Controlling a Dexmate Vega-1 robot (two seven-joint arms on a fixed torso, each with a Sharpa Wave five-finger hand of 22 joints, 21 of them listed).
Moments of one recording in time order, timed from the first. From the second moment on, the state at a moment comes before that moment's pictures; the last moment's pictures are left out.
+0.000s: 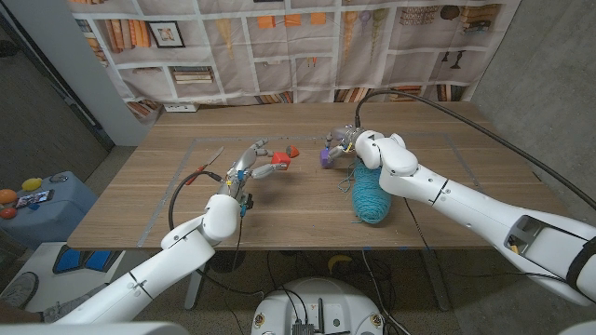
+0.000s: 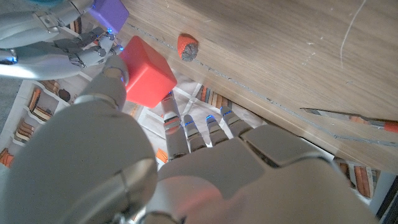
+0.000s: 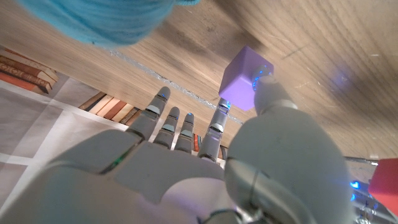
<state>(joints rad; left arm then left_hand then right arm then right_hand) 1.15 0.72 0.45 -2.00 0.07 0.25 0.48 0.84 -0.05 0.48 -0.17 0.20 0.85 -0.01 0.25 0.20 0.15 -0.15 0.19 0.17 0.02 -0.02 0.18 0.17 0.02 0.02 0.18 0.17 -0.48 -0.60 -0.93 -1.77 -0.80 -0.55 0.44 0.92 -0.04 0.47 -0.16 0.18 0.65 -0.18 0.63 0.31 0.15 -0.04 0.25 0.21 0.08 0.01 0.30 0.25 0.35 0.02 0.20 0.16</state>
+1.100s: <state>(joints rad) 1.19 0.70 0.38 -1.94 -0.08 0.04 0.46 0.83 -0.04 0.48 -0.17 0.21 0.85 -0.01 0.24 0.20 0.15 -0.15 0.19 0.17 0.02 -0.02 0.18 0.17 0.02 0.03 0.18 0.17 -0.62 -0.71 -0.71 -1.97 -0.32 -0.59 0.28 0.92 -0.02 0.46 -0.16 0.18 0.65 -0.18 0.63 0.31 0.15 -0.04 0.24 0.21 0.07 0.02 0.30 0.26 0.35 0.02 0.19 0.16</state>
